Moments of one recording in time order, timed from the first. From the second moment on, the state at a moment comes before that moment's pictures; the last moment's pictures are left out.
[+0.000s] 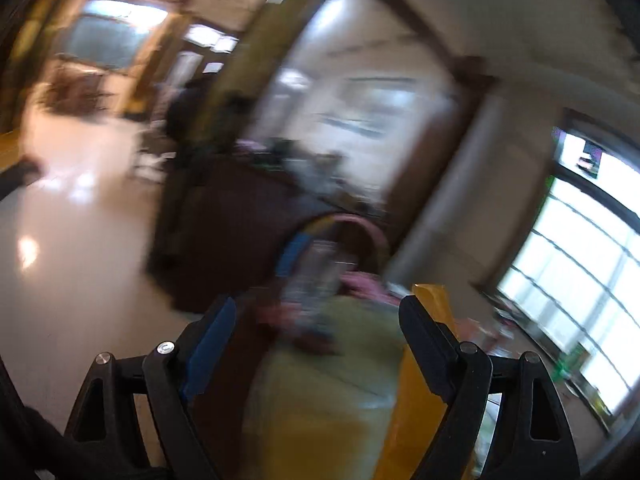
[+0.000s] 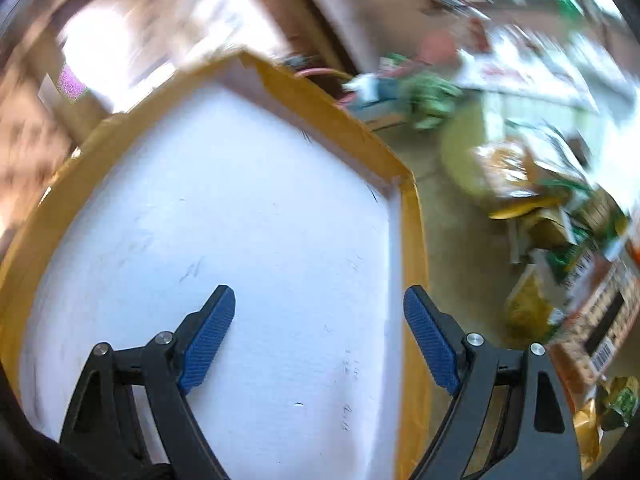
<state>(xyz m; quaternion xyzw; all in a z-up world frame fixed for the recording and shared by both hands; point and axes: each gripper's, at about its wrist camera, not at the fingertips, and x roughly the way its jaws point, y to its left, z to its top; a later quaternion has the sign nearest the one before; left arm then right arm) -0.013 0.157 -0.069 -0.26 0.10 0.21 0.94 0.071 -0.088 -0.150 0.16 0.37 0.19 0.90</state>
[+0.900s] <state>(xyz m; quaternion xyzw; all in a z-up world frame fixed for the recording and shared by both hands) -0.088 0.028 -0.126 -0.05 0.35 -0.03 0.94 -0.081 -0.176 -0.106 0.03 0.36 0.04 0.93</state>
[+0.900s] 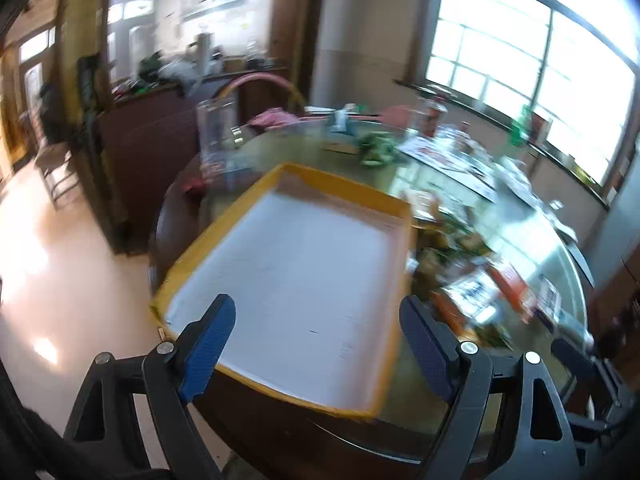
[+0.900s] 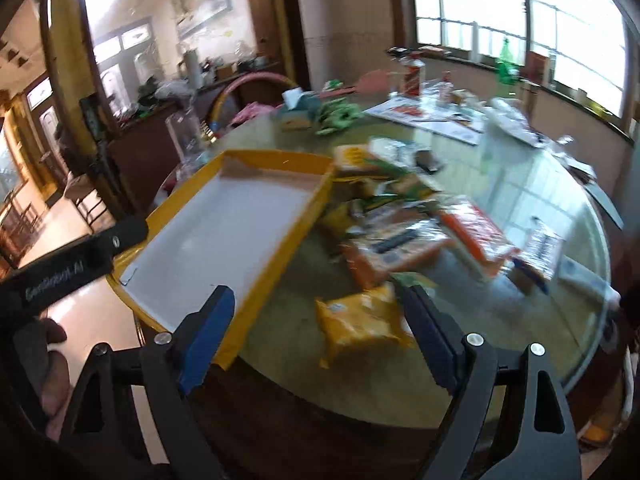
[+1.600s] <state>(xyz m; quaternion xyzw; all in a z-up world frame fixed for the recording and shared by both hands) -0.093 -0.060 -0.090 0.02 0.36 -0.05 0.93 -0.124 -0.239 -0.112 0.05 0.34 -0.02 0.94</state>
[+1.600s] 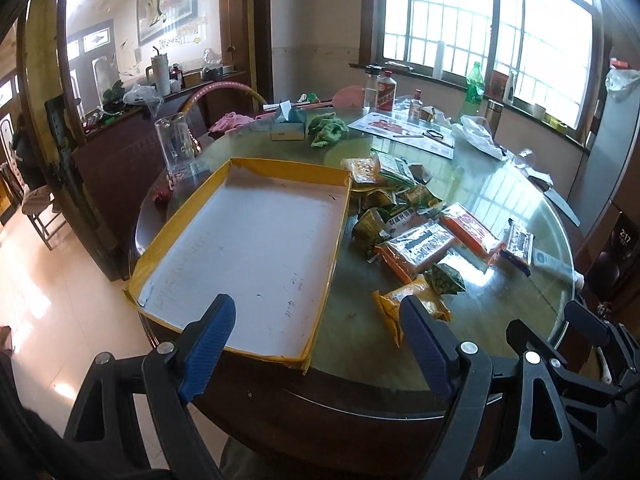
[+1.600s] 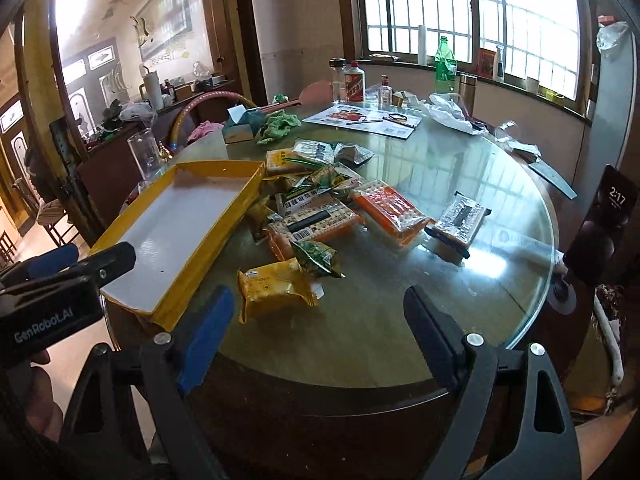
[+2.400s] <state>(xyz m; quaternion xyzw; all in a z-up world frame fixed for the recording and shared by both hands) -0.062 -0.070 -0.129 0.05 0.40 -0.12 0.91 -0.102 -0.261 -0.155 0.09 0.39 0.04 0.92</state>
